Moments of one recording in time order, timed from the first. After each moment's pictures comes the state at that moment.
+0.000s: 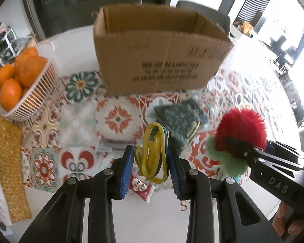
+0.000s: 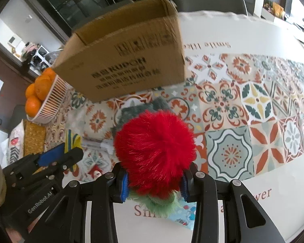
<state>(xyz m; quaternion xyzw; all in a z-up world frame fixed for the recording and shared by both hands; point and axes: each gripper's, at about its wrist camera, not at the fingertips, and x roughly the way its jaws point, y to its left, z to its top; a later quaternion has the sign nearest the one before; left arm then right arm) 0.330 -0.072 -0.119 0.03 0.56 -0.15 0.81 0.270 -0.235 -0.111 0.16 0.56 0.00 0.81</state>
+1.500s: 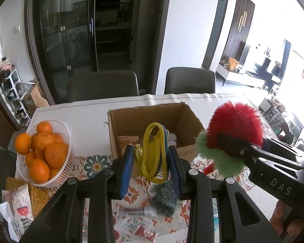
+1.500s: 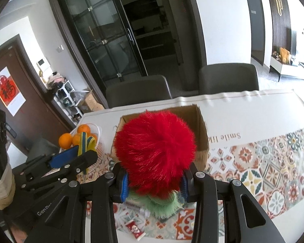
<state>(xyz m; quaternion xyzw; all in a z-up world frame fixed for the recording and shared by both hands) 0.376 -0.065 0.032 0.03 0.40 -0.18 0.90 0.312 -0.220 0.043 0.13 0.39 0.04 0.91</state>
